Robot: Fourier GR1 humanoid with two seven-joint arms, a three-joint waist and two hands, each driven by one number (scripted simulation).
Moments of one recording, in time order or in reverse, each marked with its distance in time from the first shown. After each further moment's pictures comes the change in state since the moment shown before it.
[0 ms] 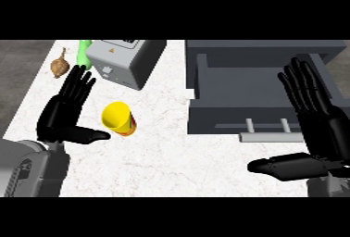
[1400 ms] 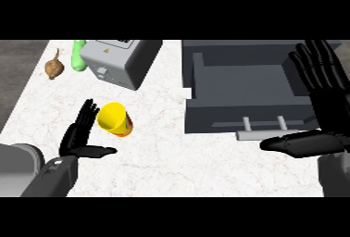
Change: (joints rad) left arm -0.244 0.081 0.084 1.090 -0.246 -0.016 -0.753; right arm -0.143 -0.057 -0.093 0.083 -0.064 0.039 0.032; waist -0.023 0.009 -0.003
